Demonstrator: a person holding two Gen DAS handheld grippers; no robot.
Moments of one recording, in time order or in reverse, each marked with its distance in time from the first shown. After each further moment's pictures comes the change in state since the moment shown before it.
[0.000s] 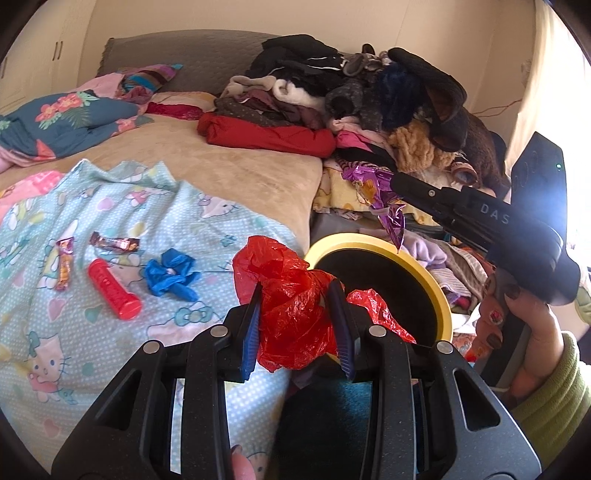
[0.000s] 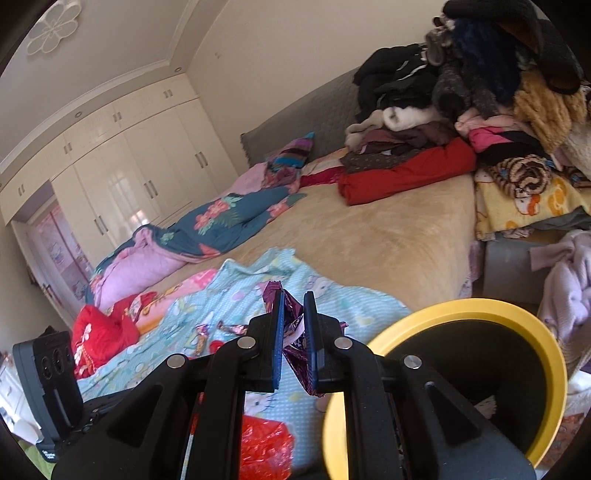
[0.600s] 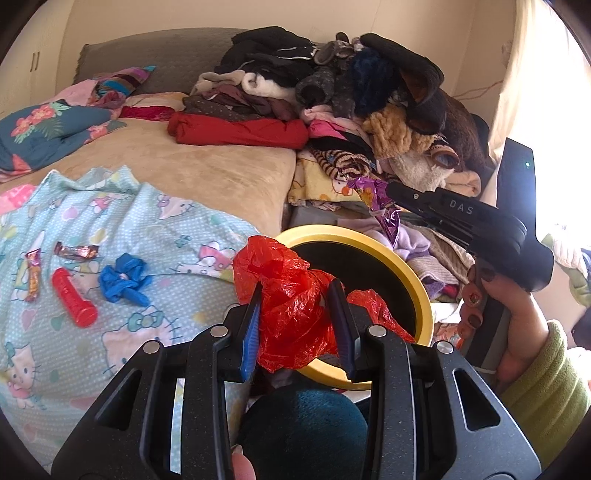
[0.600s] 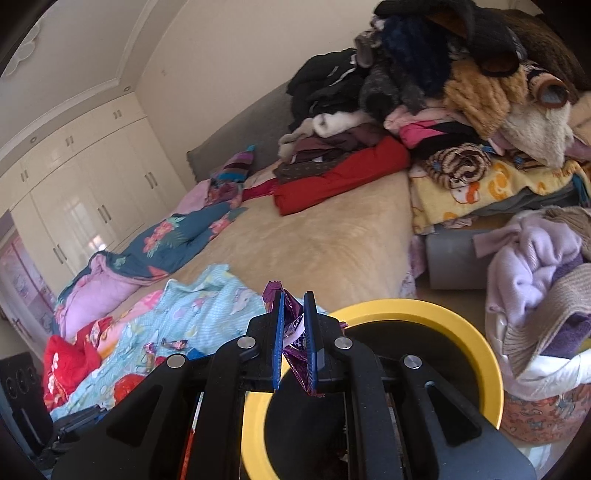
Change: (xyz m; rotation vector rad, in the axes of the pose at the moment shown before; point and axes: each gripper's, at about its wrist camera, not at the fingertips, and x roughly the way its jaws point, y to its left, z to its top) left arm 0.024 -0.045 -0.003 0.064 0.026 -0.051; right arm -0.030 -0.078 -0.001 0.110 -0.045 -0.180
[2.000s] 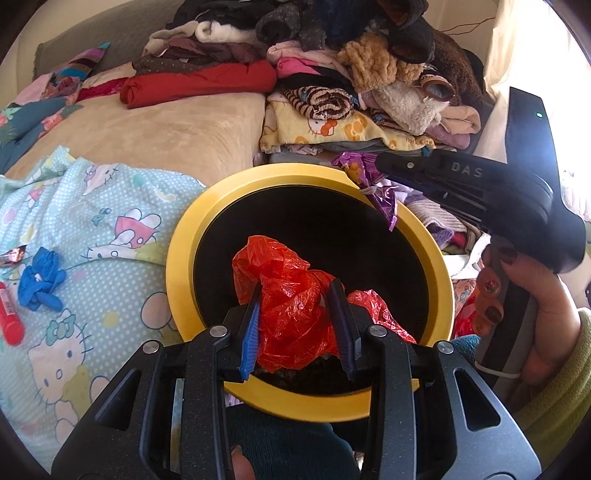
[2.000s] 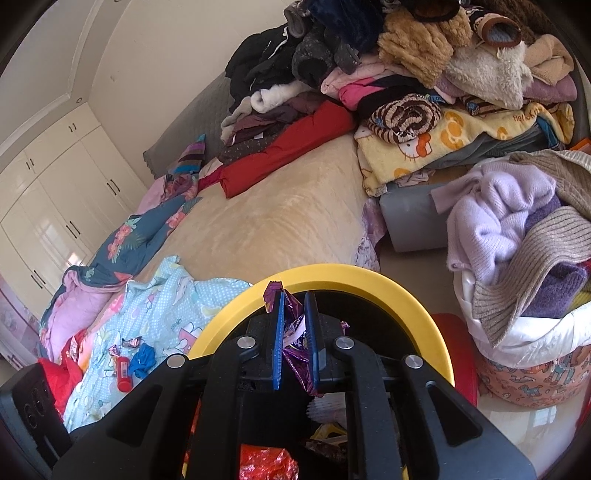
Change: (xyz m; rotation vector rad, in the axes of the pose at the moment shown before) left arm 0.109 -0.043 -0.014 0.103 0.205 -0.029; right arm 0.025 -0.080 -0.023 0.131 0.085 -0.096
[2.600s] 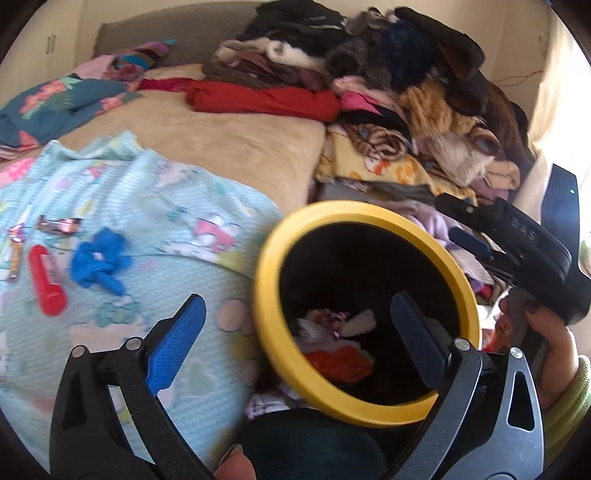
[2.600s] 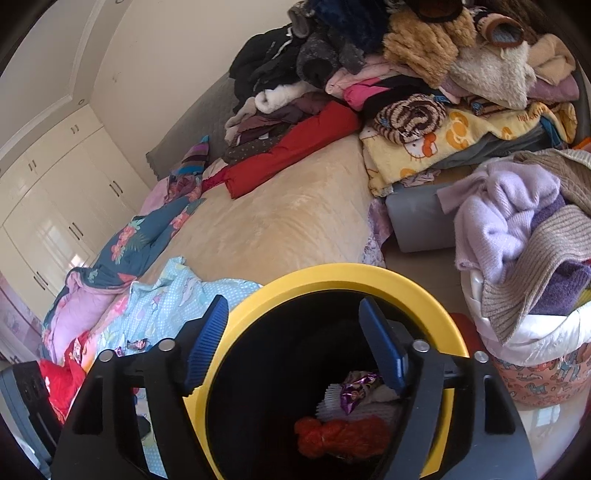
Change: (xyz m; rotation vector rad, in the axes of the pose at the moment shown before) left arm -0.040 0.049 -0.004 -0.177 -0.124 0.132; right arm 0.001 0.015 -0.001 -0.007 -0.009 0.013
